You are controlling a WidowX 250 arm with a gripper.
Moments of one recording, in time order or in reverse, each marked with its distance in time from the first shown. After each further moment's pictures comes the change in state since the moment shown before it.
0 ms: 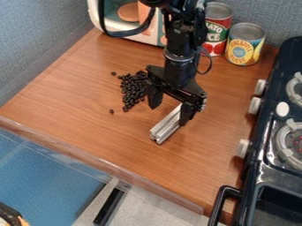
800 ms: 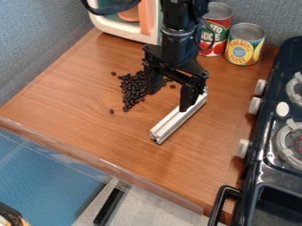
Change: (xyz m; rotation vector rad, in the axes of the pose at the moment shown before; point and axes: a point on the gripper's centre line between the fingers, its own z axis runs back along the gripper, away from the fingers) arm -0.014 -0.005 0.048 -0.036 -0.026 -0.024
